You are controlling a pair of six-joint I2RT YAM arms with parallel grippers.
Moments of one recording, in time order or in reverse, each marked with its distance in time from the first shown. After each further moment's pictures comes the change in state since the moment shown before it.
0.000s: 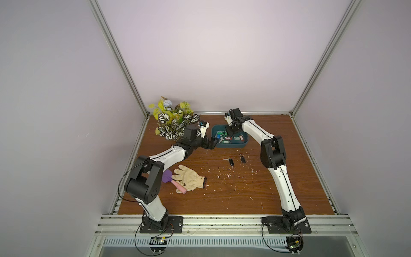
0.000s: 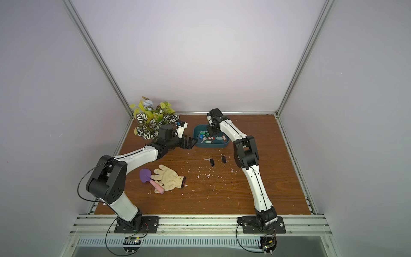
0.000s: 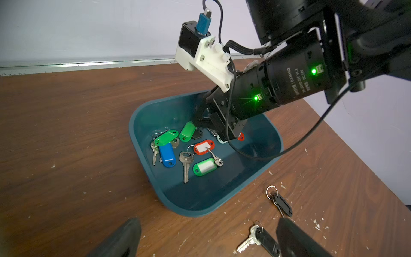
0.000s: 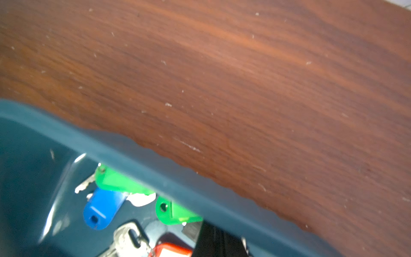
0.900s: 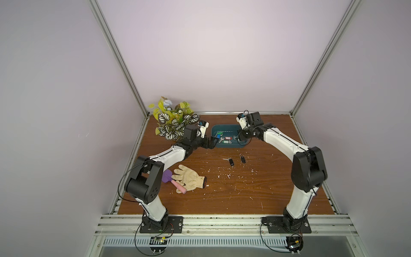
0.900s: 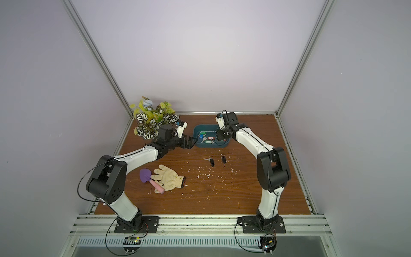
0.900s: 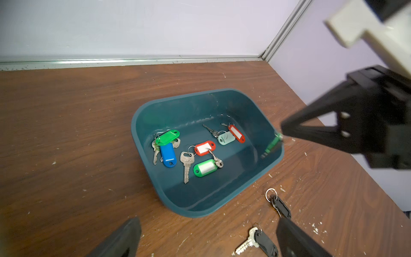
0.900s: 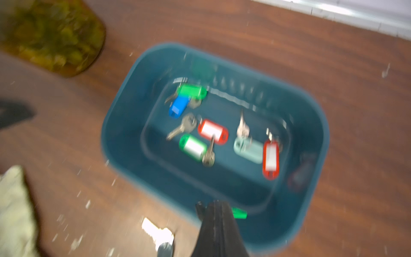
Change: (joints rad) left arm -0.009 0.000 0.000 0.003 -0.023 -0.031; right arm -0.026 -0.761 -0.866 0.270 -0.127 0.074
